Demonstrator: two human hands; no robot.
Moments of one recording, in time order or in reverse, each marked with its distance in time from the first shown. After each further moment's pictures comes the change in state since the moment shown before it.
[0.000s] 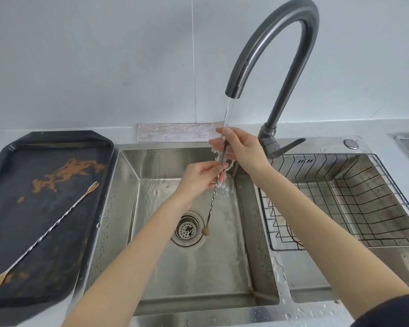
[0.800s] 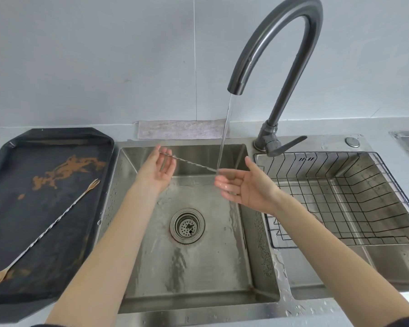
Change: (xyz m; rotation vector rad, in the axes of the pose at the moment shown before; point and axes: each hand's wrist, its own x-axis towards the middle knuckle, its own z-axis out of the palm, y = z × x) left_hand 0.013 -0.007 -0.070 -1.060 0.447 -0.204; right_hand -0.026 0.054 -0.020 0.596 -0.320 0.577
